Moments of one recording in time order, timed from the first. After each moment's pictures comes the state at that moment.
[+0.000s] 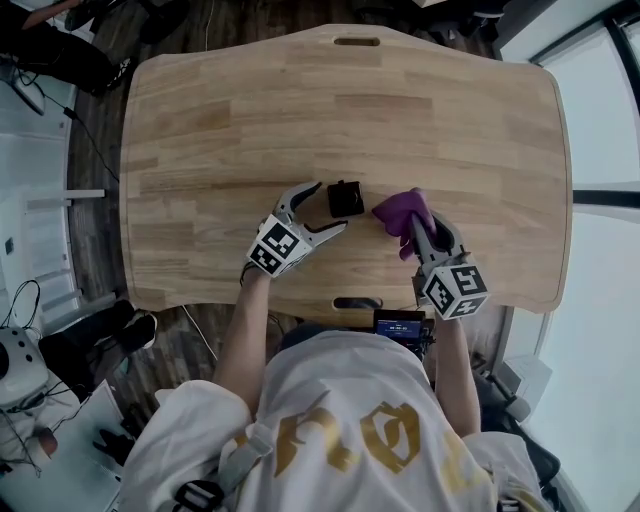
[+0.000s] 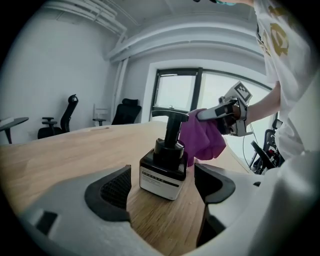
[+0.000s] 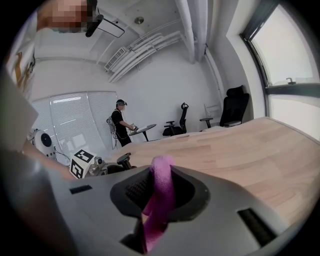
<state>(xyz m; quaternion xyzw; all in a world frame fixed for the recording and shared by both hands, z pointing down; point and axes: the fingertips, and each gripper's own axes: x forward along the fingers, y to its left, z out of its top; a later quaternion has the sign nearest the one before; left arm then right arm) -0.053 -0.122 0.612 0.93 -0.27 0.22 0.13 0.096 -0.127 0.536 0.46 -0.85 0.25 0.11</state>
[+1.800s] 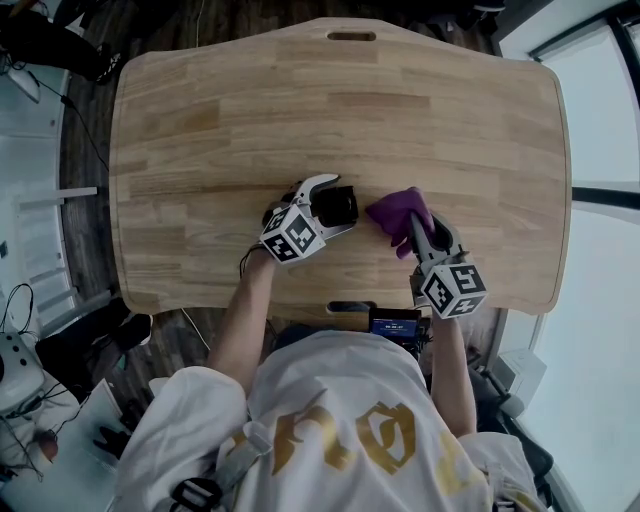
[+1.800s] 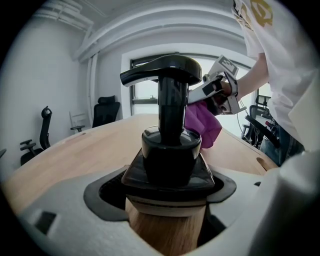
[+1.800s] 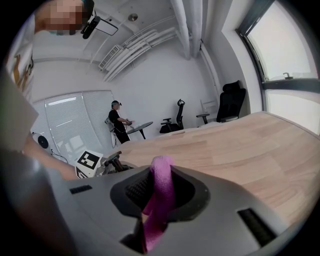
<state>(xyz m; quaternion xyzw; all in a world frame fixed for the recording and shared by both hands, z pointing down) -0.008 -0.138 0.643 0.94 -0.16 0.30 0.05 0.106 -0.143 0.552 0.46 -0.84 0.27 0.12</state>
